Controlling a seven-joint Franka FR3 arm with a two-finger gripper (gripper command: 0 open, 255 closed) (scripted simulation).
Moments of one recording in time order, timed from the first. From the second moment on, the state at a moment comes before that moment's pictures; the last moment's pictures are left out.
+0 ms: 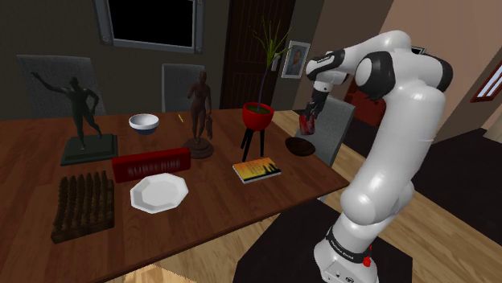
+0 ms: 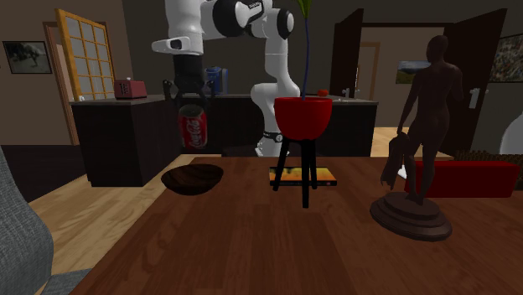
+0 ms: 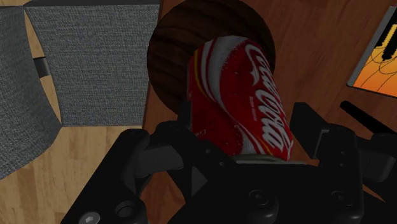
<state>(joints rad) -0.37 0.16 -0.52 -1.83 0.09 1.97 -0.76</state>
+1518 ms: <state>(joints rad) -0.40 0.26 -0.51 -1.96 0.16 2.19 -0.83</state>
